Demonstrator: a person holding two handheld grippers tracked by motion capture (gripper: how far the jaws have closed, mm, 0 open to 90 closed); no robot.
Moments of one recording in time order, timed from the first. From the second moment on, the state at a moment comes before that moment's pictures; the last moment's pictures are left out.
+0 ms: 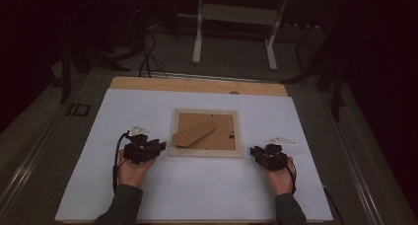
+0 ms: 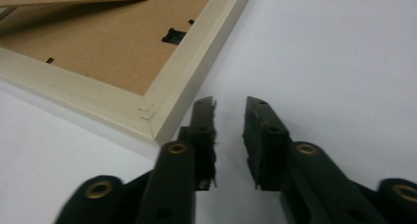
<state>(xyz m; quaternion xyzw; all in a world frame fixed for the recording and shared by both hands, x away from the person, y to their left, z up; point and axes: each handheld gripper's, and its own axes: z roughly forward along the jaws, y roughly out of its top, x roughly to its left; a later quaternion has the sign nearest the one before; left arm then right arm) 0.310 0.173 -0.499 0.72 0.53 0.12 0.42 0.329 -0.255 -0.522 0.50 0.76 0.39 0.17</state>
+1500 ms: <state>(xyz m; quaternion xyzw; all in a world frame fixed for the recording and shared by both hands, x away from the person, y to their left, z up) 0.409 0.104 -0.483 0.83 0.43 0.02 0.36 0.330 -0.254 -0.521 0.47 0.77 0.40 0.14</state>
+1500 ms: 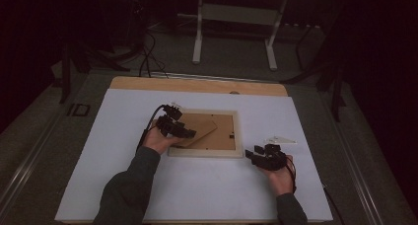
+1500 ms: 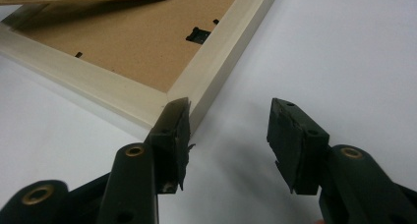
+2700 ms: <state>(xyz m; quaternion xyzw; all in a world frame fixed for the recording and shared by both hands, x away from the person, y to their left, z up) 0.425 0.080 -0.494 0.86 0.40 -0.02 0.31 0.331 -0.251 -0.526 0.47 0.77 0.40 0.14</state>
